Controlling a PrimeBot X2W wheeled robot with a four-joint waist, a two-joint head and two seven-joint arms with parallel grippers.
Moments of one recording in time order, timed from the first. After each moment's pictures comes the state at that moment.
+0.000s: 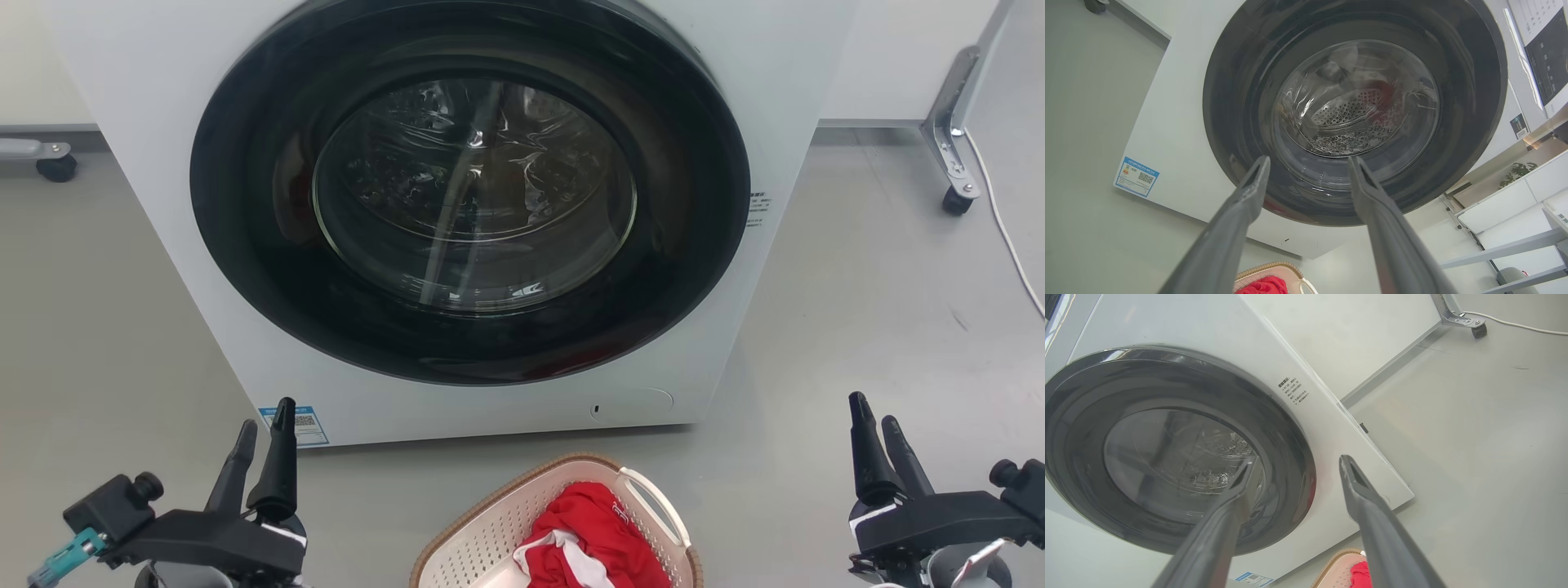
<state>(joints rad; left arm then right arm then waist) -0.11 0.15 -0.12 0.22 -0.99 -0.07 -0.08 -0.11 -0.15 0.10 0.24 0.92 0.03 -0.08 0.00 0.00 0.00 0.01</state>
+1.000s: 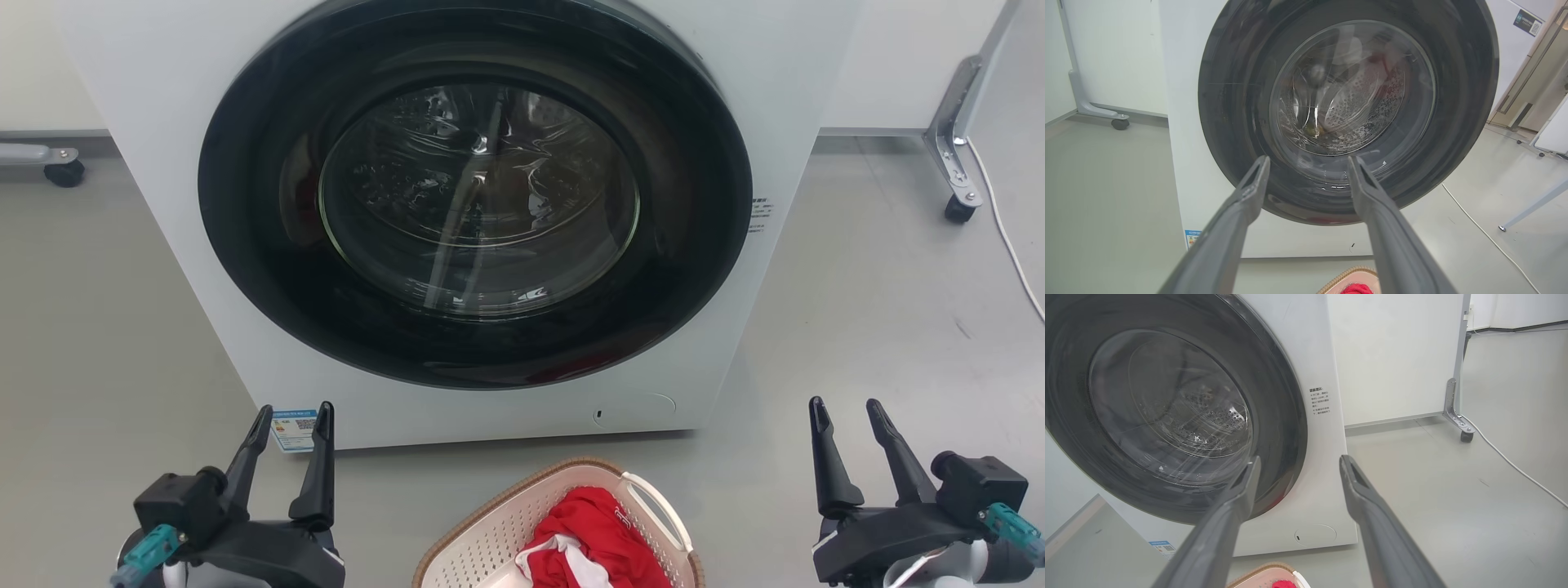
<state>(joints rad) -0.12 0.21 -0.25 0.21 -0.59 0.01 -0.19 -0.11 -0.22 0.23 0.22 0.49 -0.05 -0.18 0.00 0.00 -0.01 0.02</state>
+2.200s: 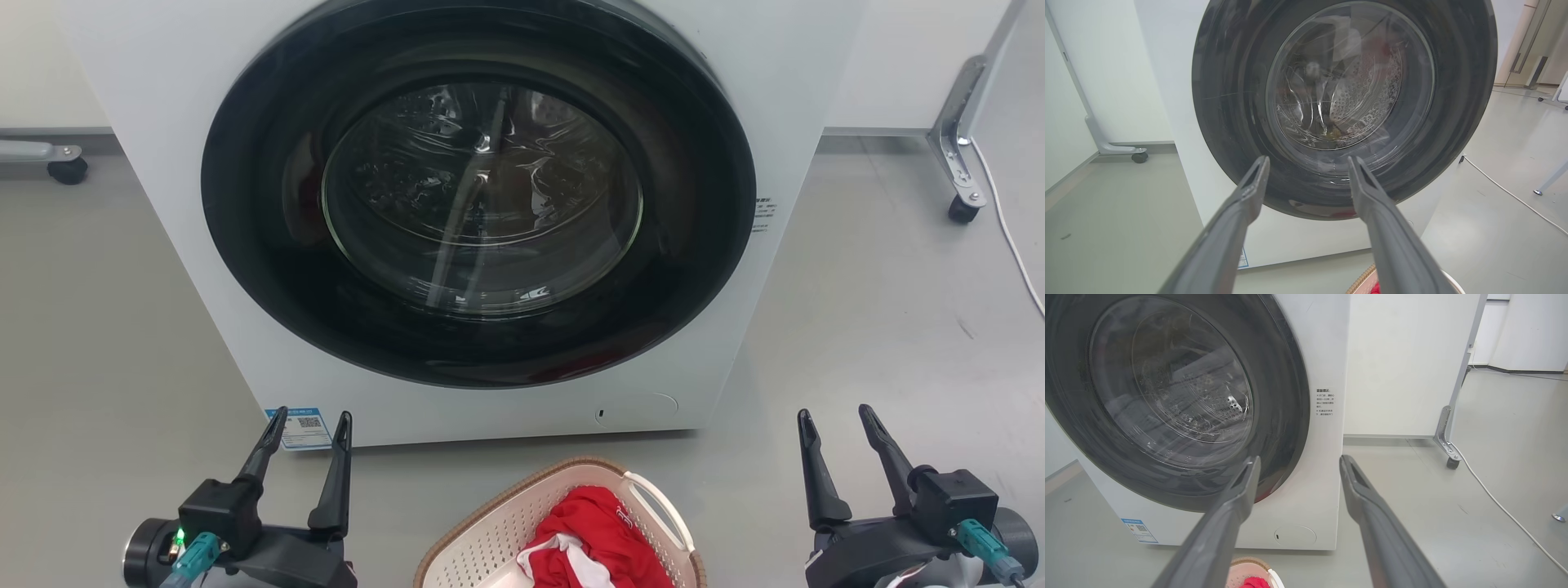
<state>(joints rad) -0.14 0.22 -0.30 0.27 -0.41 0.04 -0.24 -0.11 -0.22 0.26 0.27 0.33 -0.06 -0.25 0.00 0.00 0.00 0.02</state>
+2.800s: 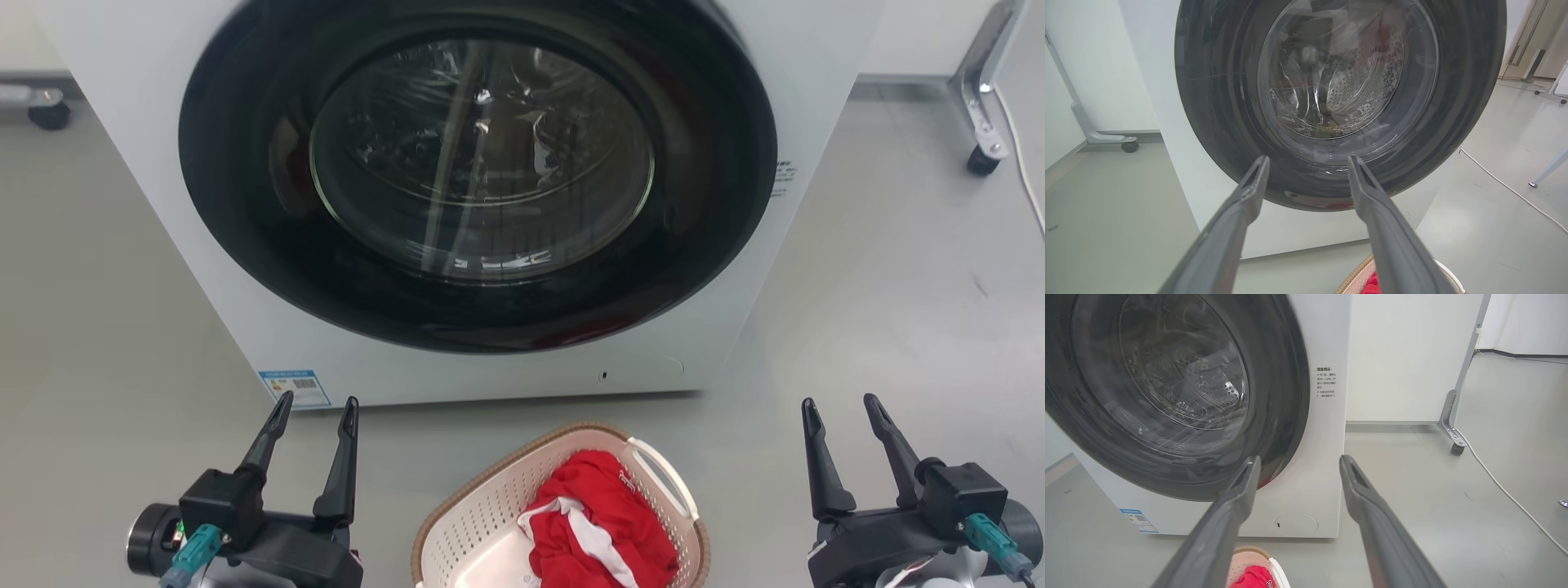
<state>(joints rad) -0.14 0.22 -0.31 0.24 -0.41 0.04 -0.24 -0.11 -0.22 0.25 0.24 0.33 -0.06 -0.25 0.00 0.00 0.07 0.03</state>
